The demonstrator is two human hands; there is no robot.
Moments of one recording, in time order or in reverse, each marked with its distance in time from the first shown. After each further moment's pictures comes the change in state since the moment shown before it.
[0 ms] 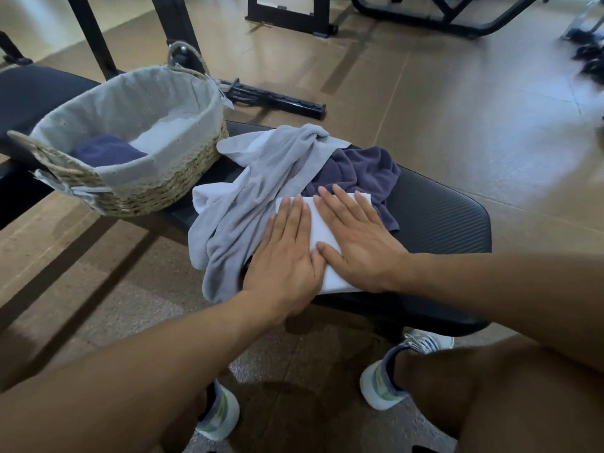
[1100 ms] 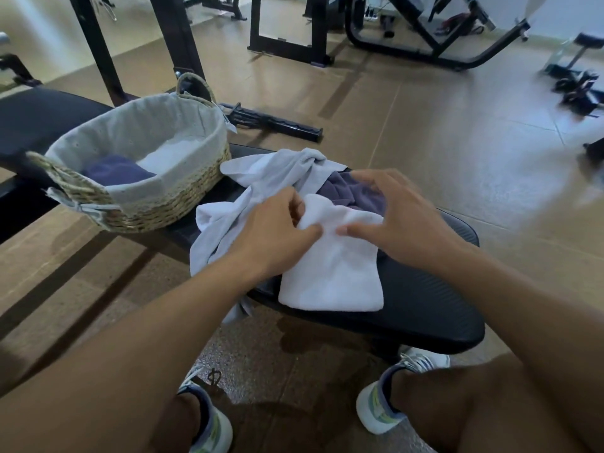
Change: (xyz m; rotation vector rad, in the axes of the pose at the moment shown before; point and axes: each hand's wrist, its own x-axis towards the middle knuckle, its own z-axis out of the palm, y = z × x) left_hand 0.026 -0.001 -0.086 -0.648 0.125 -0.147; right_hand -0.014 0.005 -0.099 0.363 0.232 0.308
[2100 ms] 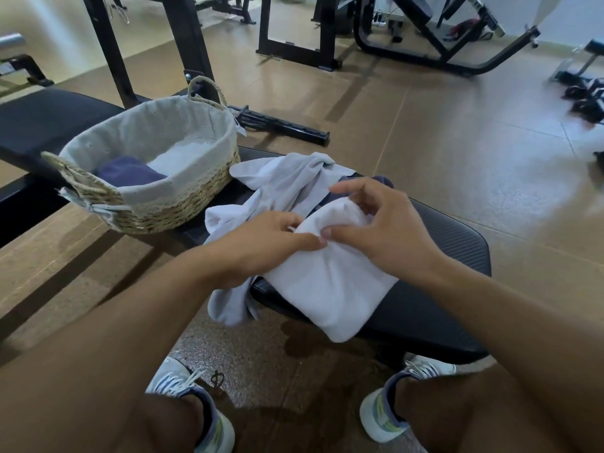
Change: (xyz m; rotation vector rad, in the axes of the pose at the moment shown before) left_hand -0.006 -0.008 -0.033 -0.313 -0.419 -0.246; right_hand 0.000 -0.032 0.021 0.414 0.035 -0.002
